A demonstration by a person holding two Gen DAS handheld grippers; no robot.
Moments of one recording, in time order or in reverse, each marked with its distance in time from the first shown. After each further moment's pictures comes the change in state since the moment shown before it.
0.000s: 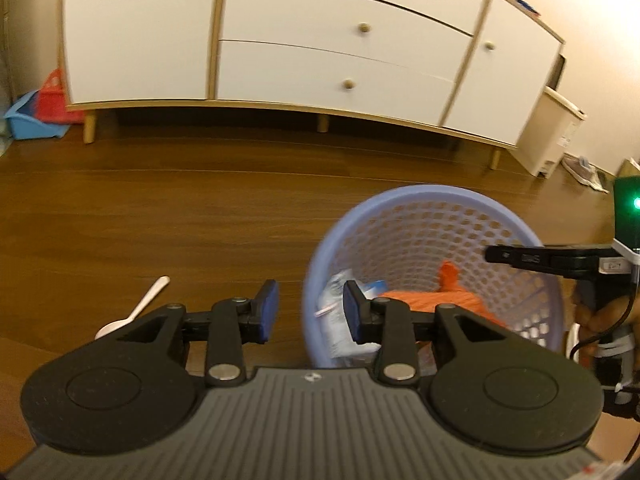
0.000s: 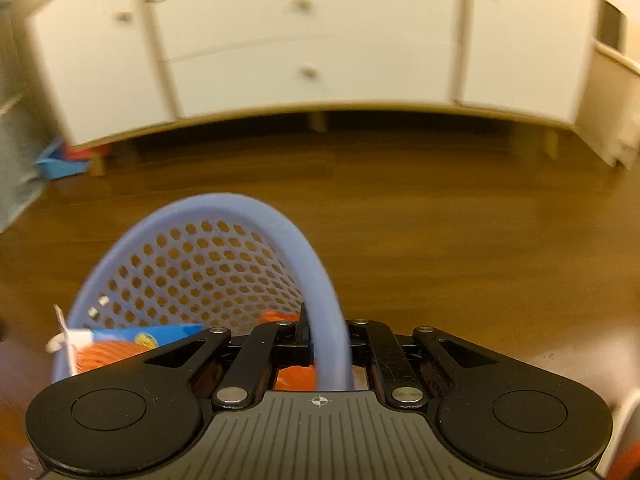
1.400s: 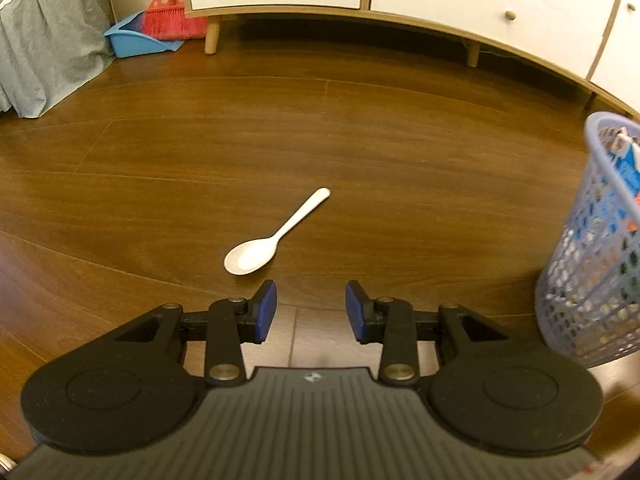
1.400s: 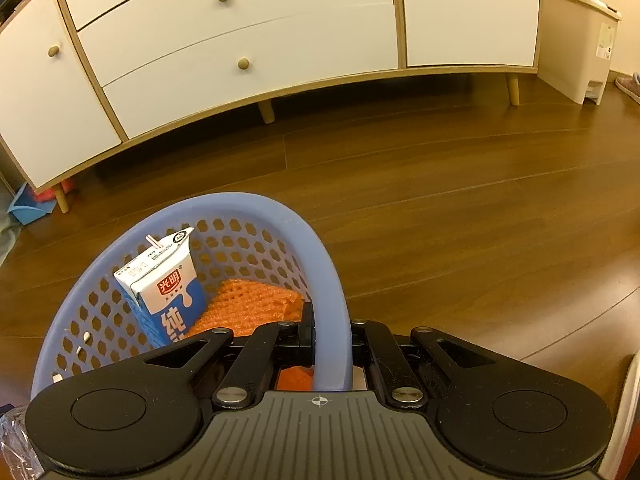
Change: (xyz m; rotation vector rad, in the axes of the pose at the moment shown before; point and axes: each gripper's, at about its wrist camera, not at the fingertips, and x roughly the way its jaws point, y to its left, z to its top) left arm 0.066 0.125 -0.063 -0.101 0.167 0.321; right arm 0.009 -0.031 -0.001 0.138 0.010 0.000
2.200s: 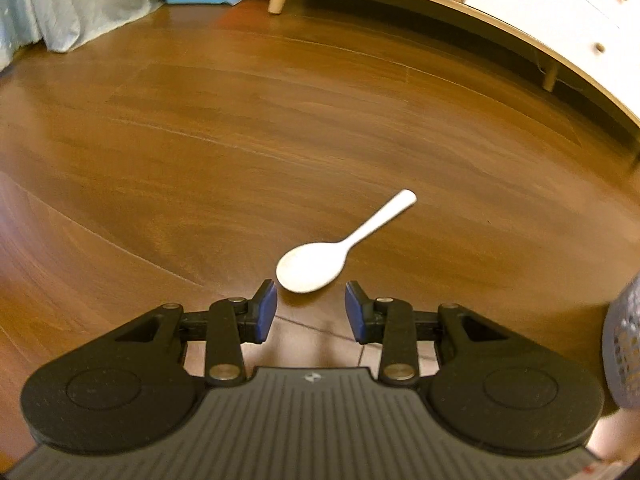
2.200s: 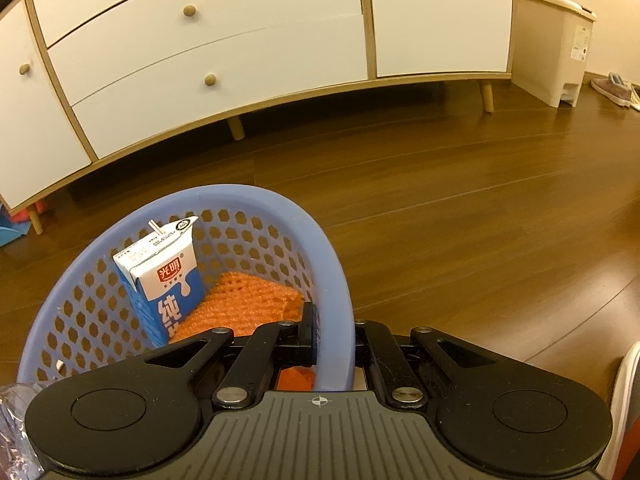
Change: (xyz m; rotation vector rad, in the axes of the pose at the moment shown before) left arm 0.082 0.057 0.006 -0.209 0.032 0.048; right arm -0.001 -0.006 -0.006 0.031 -0.042 -0.067
